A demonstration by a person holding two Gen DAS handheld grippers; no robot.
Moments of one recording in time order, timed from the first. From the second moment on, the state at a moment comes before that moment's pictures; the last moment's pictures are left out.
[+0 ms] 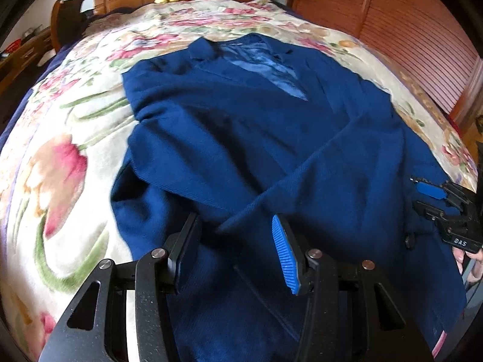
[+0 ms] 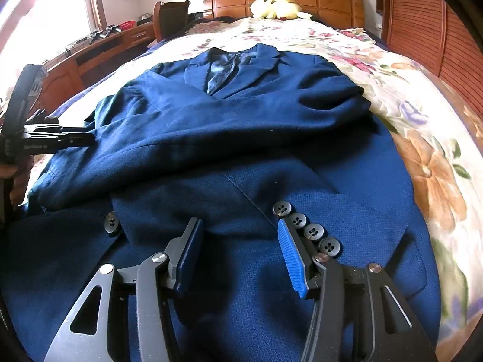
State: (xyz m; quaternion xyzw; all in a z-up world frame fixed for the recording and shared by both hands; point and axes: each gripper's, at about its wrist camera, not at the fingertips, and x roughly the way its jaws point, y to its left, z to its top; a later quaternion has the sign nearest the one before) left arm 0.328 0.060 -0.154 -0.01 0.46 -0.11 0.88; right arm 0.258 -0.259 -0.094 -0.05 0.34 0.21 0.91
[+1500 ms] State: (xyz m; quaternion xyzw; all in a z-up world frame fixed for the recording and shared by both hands) left arm 0.141 -0.046 -0.072 0.01 0.36 -0.17 0.92; right arm 0.224 -0.343 -0.094 -0.06 0.35 0.12 0.93
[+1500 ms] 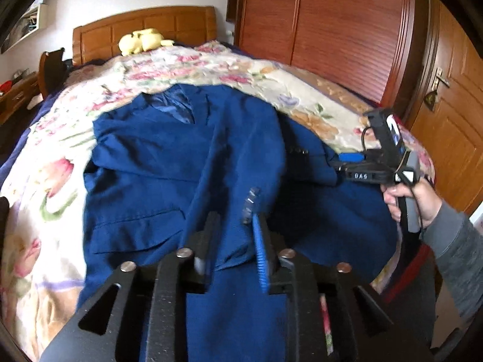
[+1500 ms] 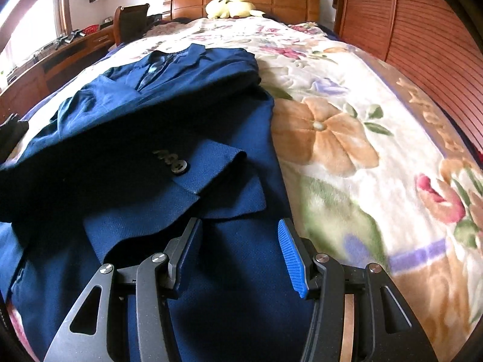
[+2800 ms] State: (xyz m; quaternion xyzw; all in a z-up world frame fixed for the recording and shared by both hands) left arm 0.170 -0.031 -0.144 0.01 0.44 -0.14 0.89; right arm 0.225 -0.349 -0.098 -0.03 0.35 0.13 0.93
